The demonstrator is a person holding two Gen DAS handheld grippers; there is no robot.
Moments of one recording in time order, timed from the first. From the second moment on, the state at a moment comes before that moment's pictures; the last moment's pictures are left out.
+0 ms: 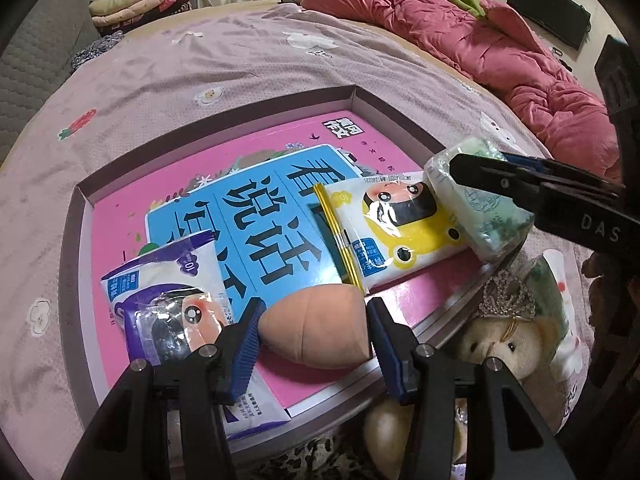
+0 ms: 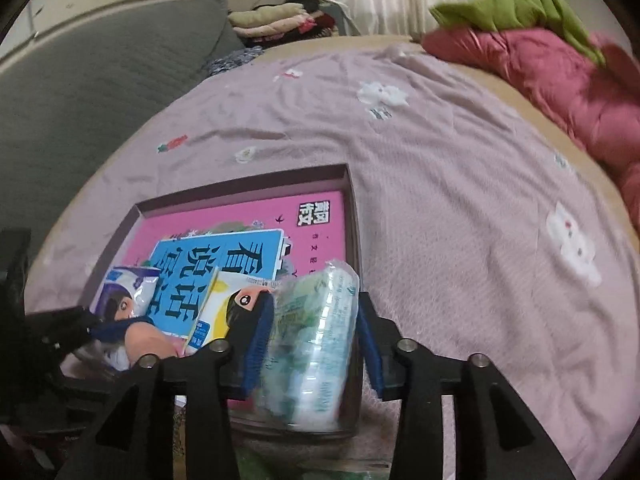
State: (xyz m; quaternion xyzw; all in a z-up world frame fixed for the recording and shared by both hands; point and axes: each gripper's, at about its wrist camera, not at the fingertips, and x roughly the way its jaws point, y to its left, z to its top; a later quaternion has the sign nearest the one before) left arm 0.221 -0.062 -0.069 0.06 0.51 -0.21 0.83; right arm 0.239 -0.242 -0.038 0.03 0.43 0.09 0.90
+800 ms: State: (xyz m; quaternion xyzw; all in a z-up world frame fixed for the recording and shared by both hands) left arm 0.222 -0.057 -0.067 0.05 0.51 -0.23 0.83; right arm 0.234 -0.241 -0.026 0.01 0.41 0.09 0.91
